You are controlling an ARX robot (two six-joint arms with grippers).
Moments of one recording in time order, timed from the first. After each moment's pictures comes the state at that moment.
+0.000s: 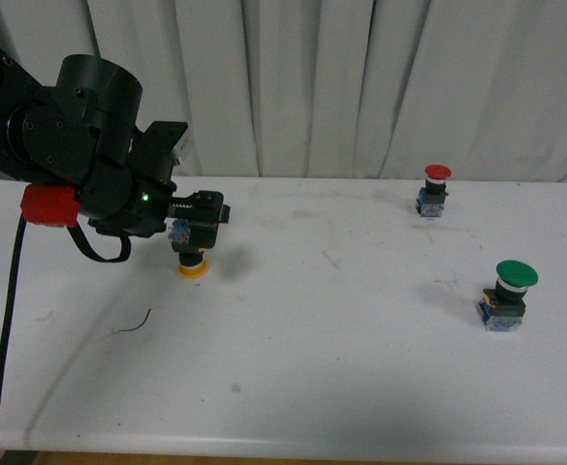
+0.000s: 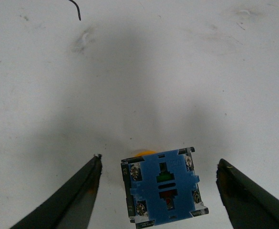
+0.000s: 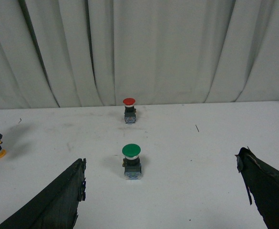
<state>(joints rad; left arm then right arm) -0.16 2.26 1.41 0.09 0.08 0.03 0.00 0.00 0.01 0.00 0.00 0.00</state>
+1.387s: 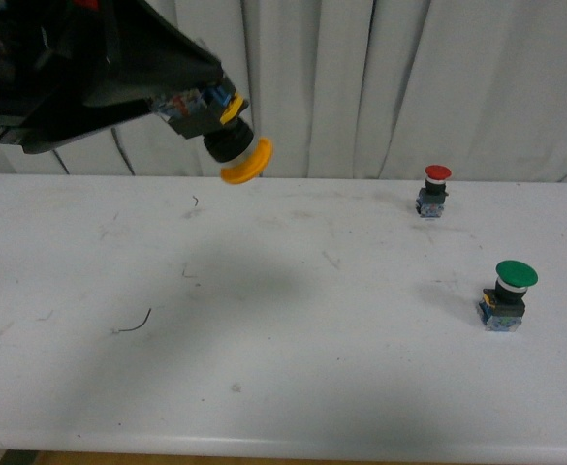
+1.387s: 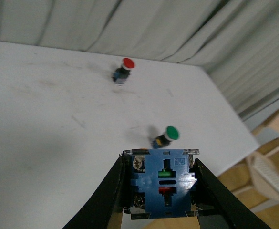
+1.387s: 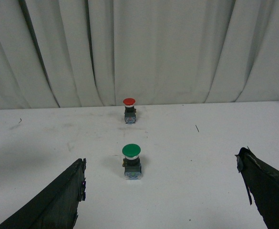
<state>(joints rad) -0.25 1.36 0.73 0.34 0.45 -0.40 0.00 0.00 0.01 0.00 0.00 0.00</state>
